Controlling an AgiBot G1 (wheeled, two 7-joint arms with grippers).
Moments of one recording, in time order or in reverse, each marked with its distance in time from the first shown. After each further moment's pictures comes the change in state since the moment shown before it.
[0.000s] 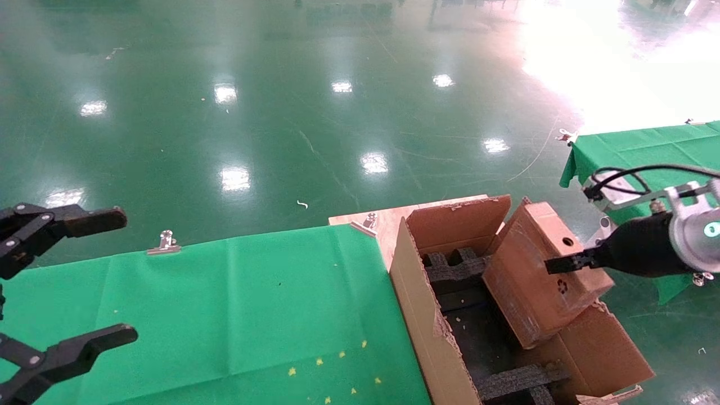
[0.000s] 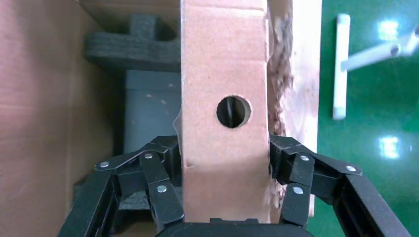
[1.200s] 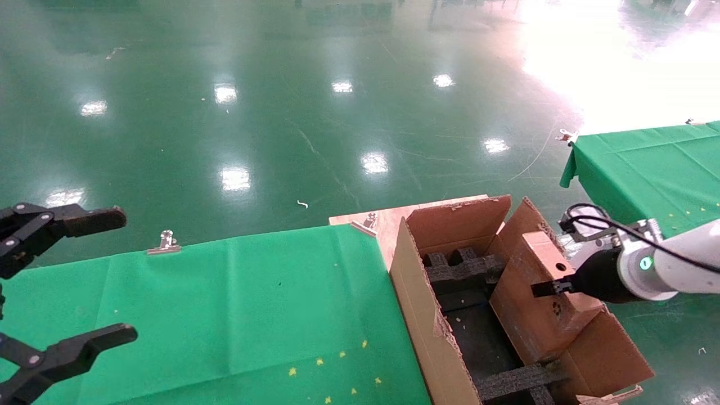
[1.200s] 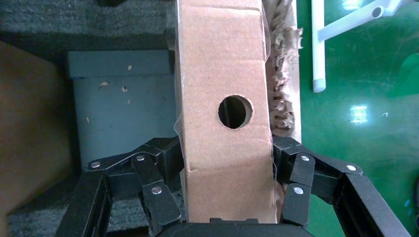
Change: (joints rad) left arm 0.000 0.000 0.000 0.000 0.000 0.000 0.000; right arm -0.173 -0.098 -0.091 0.007 -0.244 0.166 0.350
